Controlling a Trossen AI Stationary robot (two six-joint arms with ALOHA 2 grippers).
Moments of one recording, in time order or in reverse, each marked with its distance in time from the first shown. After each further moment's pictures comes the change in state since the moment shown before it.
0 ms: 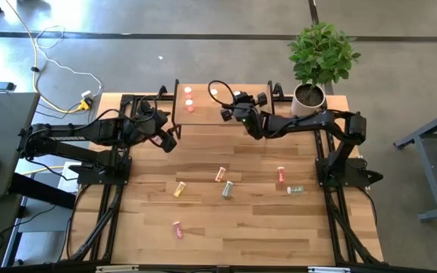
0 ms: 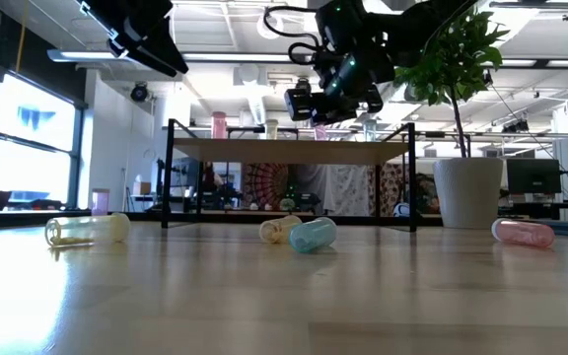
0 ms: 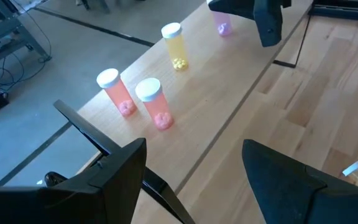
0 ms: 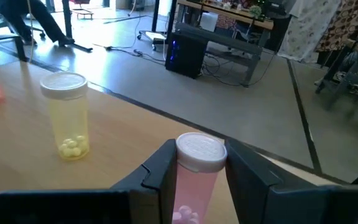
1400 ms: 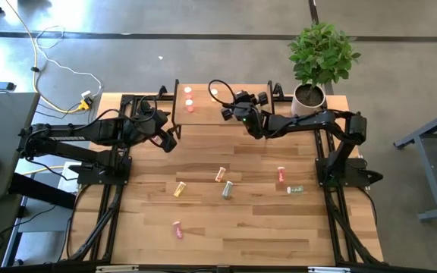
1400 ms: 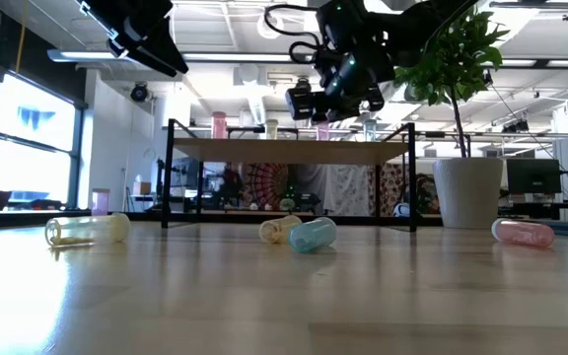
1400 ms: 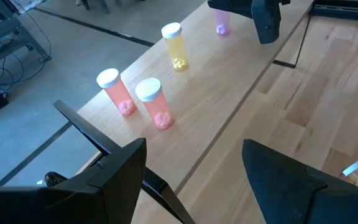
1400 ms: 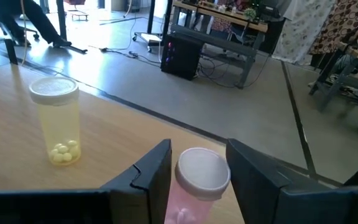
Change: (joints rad) left arm 0.000 0.000 0.000 0.000 0.000 0.000; right arm -0.001 -0.003 0.000 0.009 0.019 -0.012
